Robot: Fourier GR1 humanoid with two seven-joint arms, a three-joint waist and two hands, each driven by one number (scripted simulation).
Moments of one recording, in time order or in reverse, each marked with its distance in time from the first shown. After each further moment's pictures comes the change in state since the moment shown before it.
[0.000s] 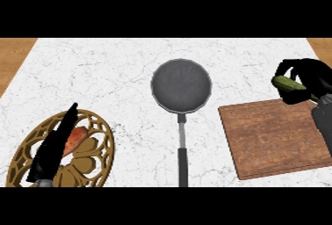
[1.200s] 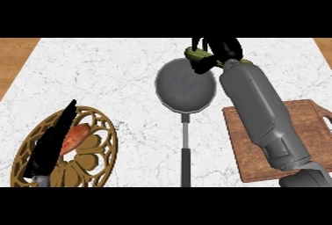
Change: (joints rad) left arm -0.026 0.001 0.038 0.016 0.004 -0.056 -0.019; right arm -0.455 0.419 -0.015 0.303 -0.051 -0.180 0.022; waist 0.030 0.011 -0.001
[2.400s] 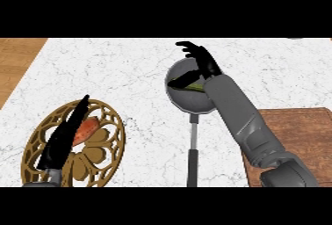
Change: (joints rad) left arm -0.054 -0.034 -0.045 0.011 -0.038 -0.009 0.005; right arm -0.111 0.104 -0.227 0.454 -0.310 -0.107 -0.155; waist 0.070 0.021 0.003
